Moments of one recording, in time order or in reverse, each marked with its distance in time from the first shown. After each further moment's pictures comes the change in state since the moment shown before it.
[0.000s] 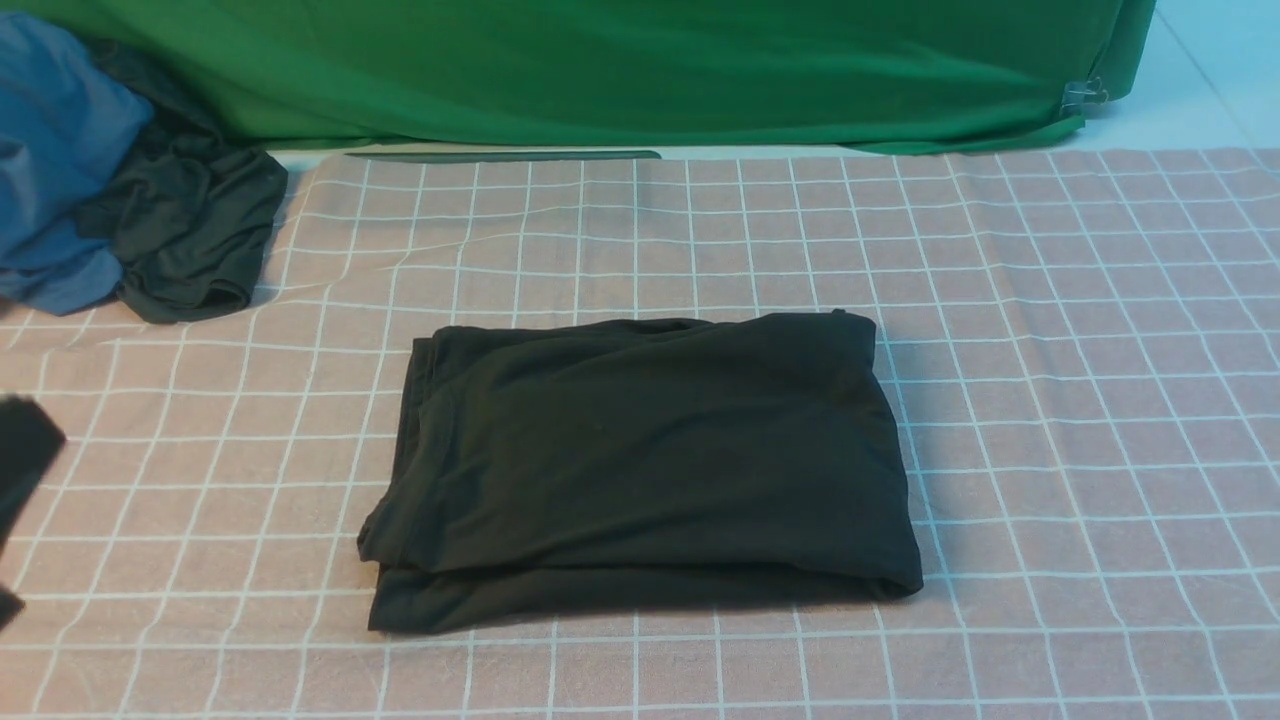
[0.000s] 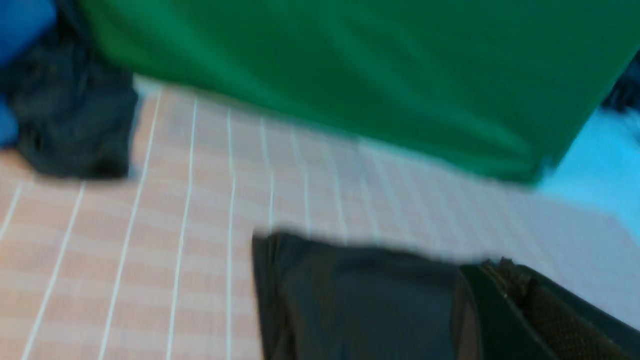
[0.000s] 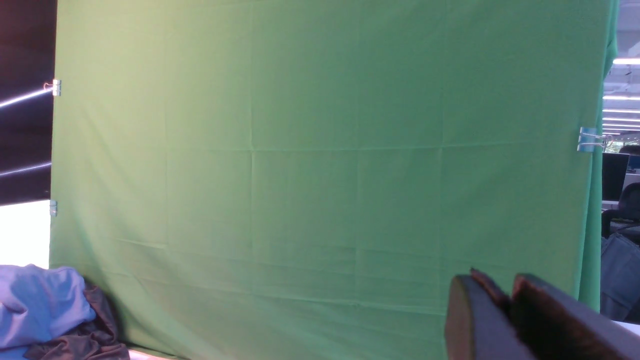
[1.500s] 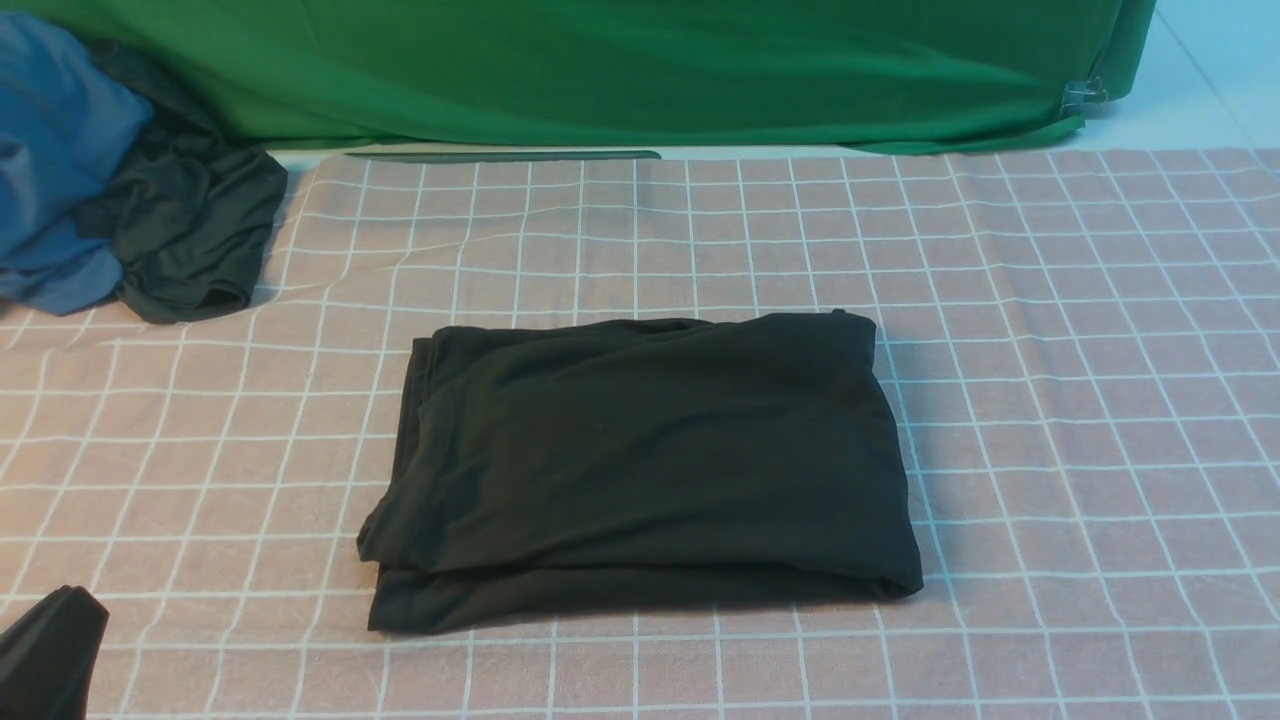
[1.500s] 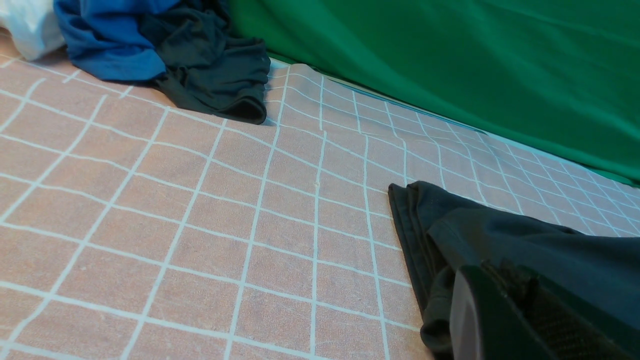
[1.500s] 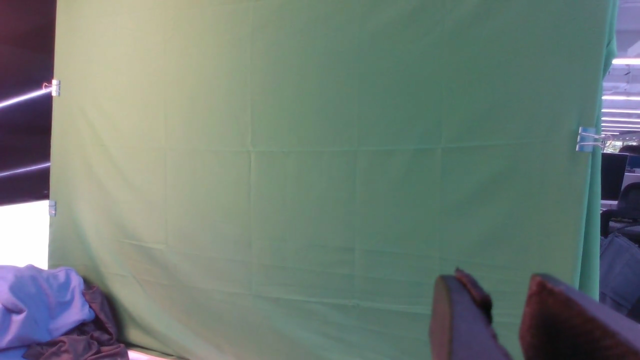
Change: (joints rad) right arm 0.000 0.000 0.000 0.000 0.000 0.000; left arm 0.168 -0.259 0.411 0.033 -0.077 0.004
